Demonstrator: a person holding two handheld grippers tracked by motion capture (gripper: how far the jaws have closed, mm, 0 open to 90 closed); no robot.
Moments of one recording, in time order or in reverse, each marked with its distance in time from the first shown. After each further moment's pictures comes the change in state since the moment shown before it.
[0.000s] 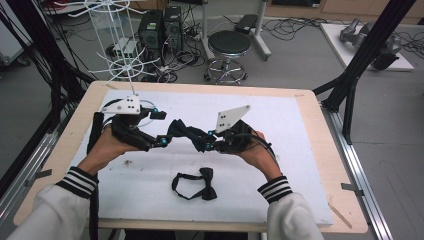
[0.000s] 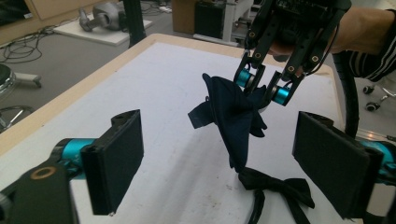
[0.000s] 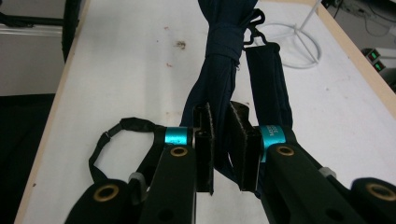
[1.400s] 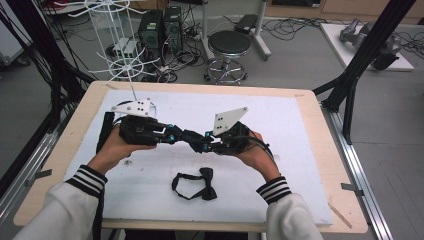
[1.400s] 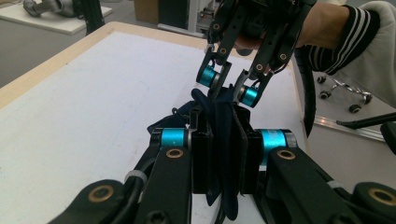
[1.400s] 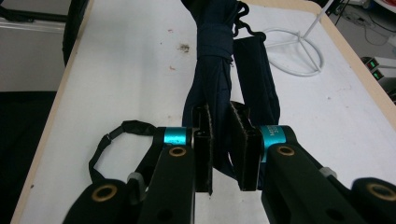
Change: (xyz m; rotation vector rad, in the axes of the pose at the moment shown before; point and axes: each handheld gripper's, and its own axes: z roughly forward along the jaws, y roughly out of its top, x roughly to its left) left arm -0.002 0.001 0.011 0.031 -0.146 -0.023; right arm 0.004 0.004 0.004 -0.004 -0.001 -0.035
